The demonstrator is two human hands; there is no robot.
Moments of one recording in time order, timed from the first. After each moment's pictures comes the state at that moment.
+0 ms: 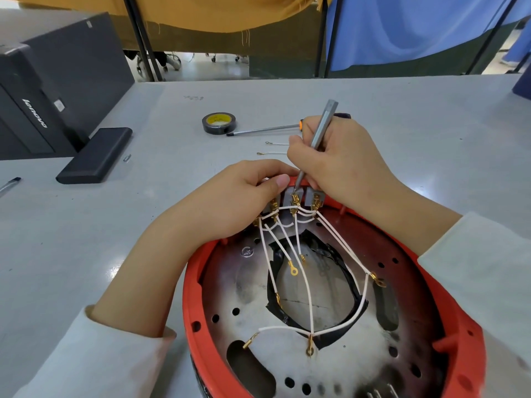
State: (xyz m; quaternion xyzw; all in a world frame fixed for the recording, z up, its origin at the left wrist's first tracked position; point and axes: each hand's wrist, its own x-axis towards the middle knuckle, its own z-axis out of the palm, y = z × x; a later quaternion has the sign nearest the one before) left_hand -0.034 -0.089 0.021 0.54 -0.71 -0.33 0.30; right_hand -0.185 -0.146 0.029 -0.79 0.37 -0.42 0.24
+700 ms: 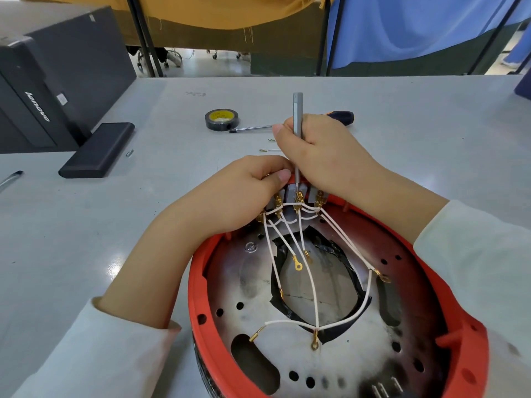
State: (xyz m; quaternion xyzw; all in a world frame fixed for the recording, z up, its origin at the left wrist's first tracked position) left_hand -0.035 -0.091 0.021 0.57 -0.69 -0.33 0.28; right_hand -0.168 -0.156 0.031 -0.83 0.38 -0.33 0.22
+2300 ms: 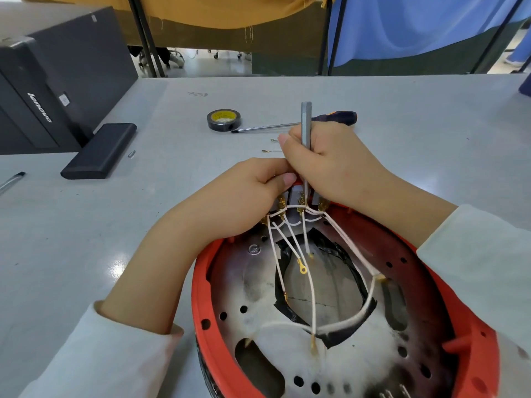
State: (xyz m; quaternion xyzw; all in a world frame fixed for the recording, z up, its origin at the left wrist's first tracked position) left_hand -0.035 -0.090 0.022 0.56 -0.71 -0.31 0.29; right_hand -0.173 -0.149 0.029 -0.85 0.35 -0.34 0.22
